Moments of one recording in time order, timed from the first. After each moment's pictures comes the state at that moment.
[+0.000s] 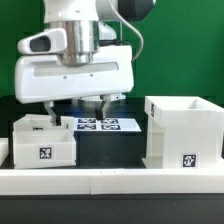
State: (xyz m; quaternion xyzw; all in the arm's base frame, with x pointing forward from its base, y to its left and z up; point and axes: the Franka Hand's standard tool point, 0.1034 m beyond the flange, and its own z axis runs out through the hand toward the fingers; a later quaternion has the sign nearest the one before) arm 0.536 -0.076 0.064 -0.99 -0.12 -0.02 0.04
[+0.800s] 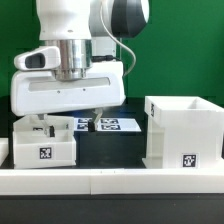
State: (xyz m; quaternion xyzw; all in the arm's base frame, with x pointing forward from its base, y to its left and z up) arm 0.515 -0.087 0.037 -0.99 -0.13 -0.02 0.02
